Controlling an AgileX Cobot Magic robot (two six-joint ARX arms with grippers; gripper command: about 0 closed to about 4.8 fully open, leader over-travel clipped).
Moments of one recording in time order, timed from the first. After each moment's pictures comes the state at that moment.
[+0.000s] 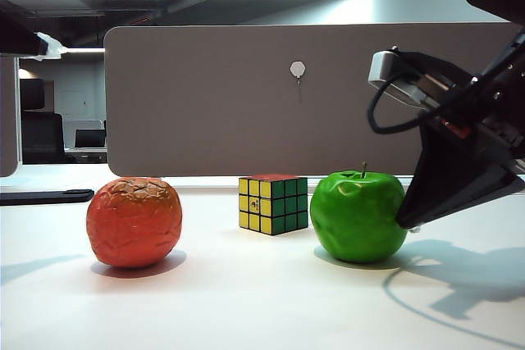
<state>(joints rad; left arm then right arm) -0.35 0.43 0.20 0.14 0.24 0.03 0.47 1.22 0.56 -0.24 -0.35 0.00</state>
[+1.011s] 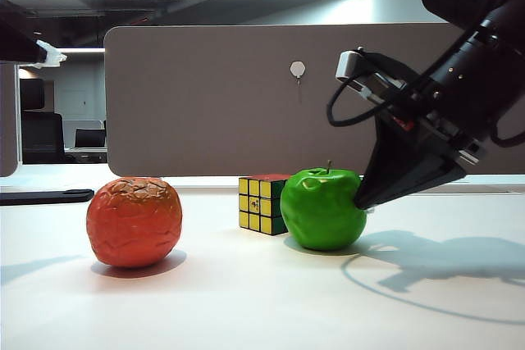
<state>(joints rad) -0.35 0.43 0.20 0.12 0.24 0.03 0.47 1.38 0.68 -0.16 -0.37 0.00</state>
